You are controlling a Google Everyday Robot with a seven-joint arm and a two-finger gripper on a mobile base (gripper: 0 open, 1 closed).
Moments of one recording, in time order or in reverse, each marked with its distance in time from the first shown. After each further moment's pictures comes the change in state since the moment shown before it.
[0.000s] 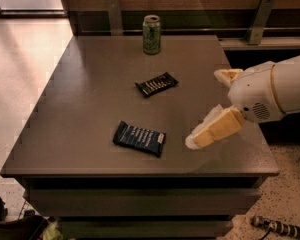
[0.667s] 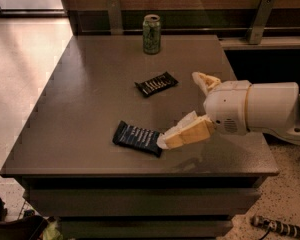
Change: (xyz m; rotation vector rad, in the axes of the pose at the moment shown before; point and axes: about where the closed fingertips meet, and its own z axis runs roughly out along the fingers) arm -0.028 0.015 0.041 0.021 -0.277 0.003
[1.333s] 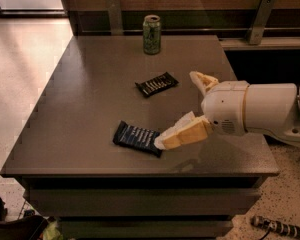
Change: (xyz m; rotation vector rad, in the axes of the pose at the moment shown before) arm -0.005 0.003 0.003 0.000 -0.018 -0.013
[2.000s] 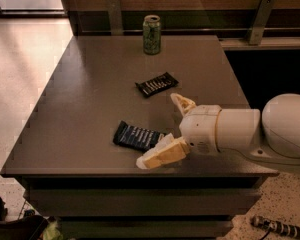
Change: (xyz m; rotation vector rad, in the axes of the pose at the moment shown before) arm 0.031 0.035 0.046 -0.062 -0.015 0.033
